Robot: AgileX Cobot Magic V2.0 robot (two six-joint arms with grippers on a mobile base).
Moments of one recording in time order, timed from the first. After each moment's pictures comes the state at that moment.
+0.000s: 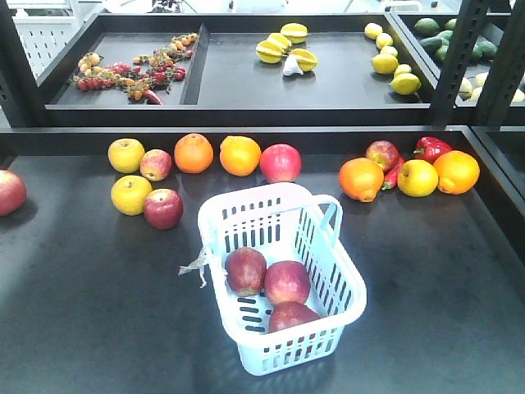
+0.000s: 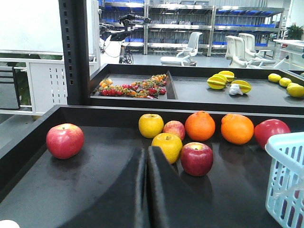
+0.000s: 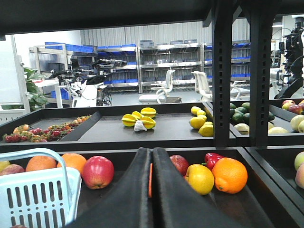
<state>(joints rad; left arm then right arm) 0.05 -0.01 0.02 -0.01 0.09 -0.06 0.04 -0.01 0.03 -0.02 -0.08 0.07</state>
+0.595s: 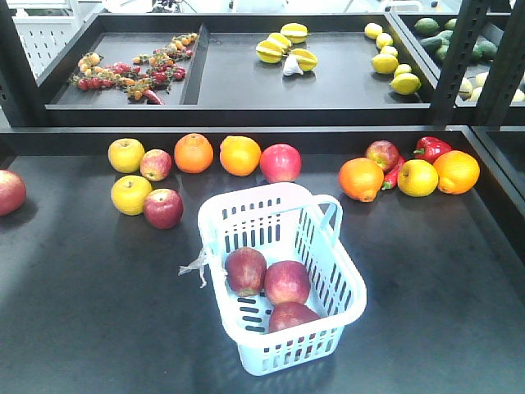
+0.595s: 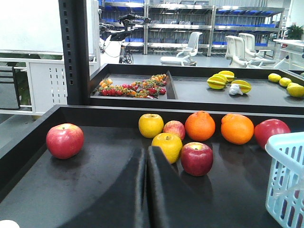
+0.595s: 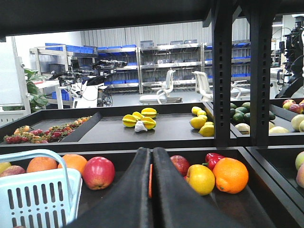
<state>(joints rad) 0.05 -0.01 0.02 -0.01 0.09 -0.06 0.04 -0.01 0.03 -0.02 -0.08 0.07</state>
